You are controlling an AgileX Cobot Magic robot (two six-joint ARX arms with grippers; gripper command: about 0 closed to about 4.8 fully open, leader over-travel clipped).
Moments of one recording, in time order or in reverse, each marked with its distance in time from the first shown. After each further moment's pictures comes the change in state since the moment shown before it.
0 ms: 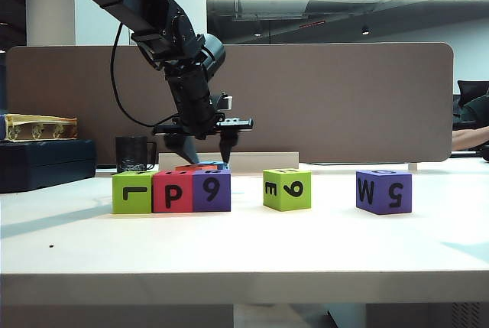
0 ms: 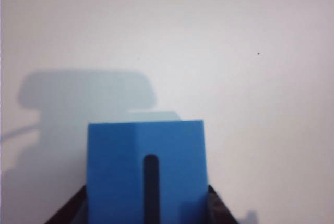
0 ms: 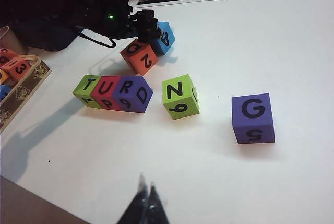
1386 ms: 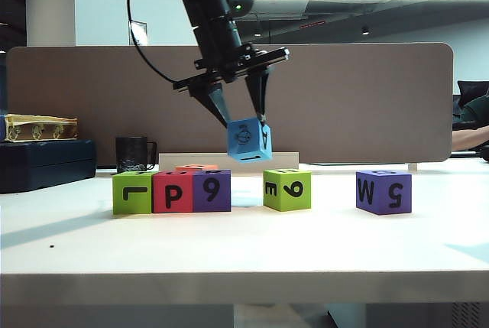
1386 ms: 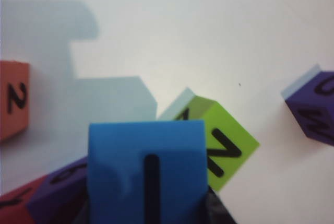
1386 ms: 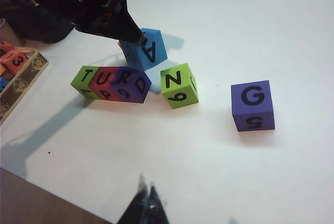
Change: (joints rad) left arm -0.126 0.005 0.411 -0.706 0.247 -0.043; right arm 0.000 0.000 0.000 -0.038 0.000 0.000
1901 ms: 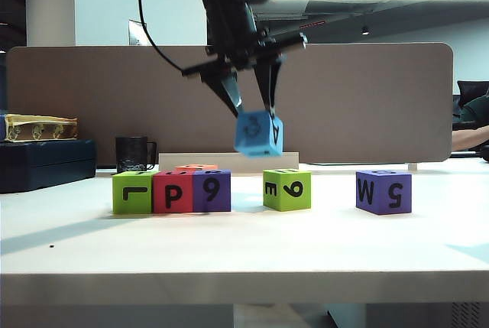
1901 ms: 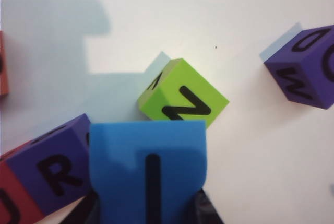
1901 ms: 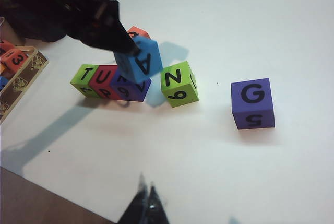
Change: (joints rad) left arm -0.063 -0.041 0.000 -0.082 -0.037 -0.002; right arm 0.000 0.000 0.000 -0.007 0.000 0.000
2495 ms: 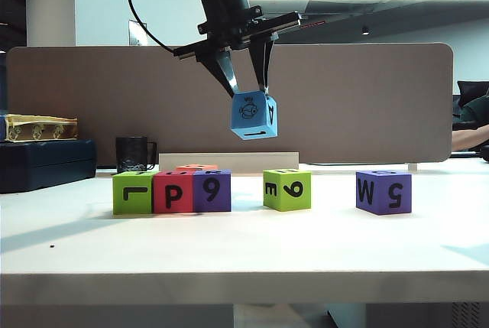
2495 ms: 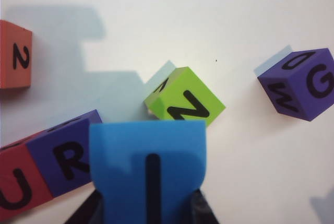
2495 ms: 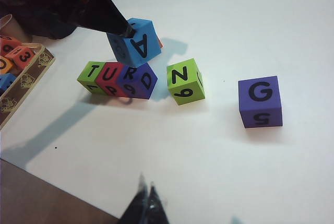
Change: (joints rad) left arm 0.002 -0.045 -0.002 -0.001 -0.026 -0.080; right arm 0.000 0.000 0.000 -0.003 -0.022 0.000
